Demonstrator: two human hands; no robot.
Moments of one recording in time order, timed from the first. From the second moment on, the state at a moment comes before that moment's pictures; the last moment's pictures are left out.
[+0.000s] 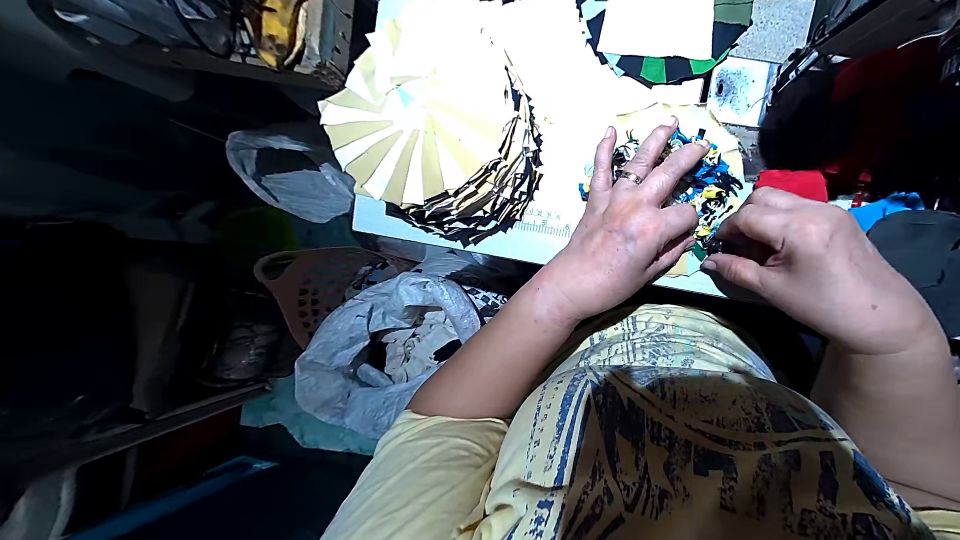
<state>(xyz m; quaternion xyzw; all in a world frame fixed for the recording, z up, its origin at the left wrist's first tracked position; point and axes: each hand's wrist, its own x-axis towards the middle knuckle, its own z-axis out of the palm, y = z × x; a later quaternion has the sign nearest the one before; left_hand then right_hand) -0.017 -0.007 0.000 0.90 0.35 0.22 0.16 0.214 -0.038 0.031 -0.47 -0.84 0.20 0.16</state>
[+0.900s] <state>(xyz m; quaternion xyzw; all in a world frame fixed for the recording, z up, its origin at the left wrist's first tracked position) -0.055 -0.019 0.004 0.84 0.46 0.25 0.13 0.193 -0.023 0.011 -0.47 -0.83 0.17 0.25</state>
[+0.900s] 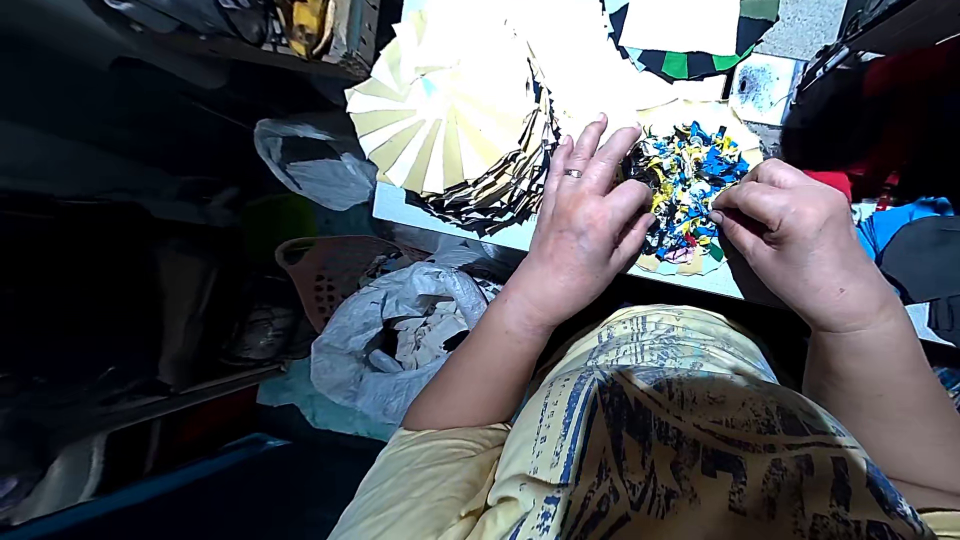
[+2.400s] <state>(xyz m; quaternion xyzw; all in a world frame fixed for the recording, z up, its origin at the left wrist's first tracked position) -0.069 -0.015 -0.027 0.81 0.45 0.34 0.16 0.161 -0.018 0.007 -0.42 -0.88 0.13 0.20</state>
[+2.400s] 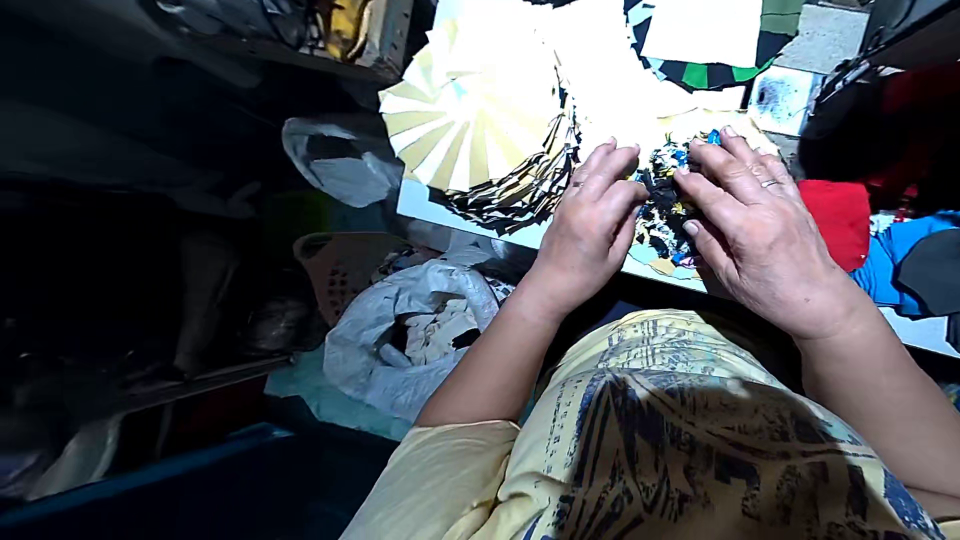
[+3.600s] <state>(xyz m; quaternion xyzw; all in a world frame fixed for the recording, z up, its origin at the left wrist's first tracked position) -0.064 -0.013 -0.026 0.80 0.48 0.32 0.15 0.154 -0.023 0.015 -0.35 -0.90 0.15 0.20</state>
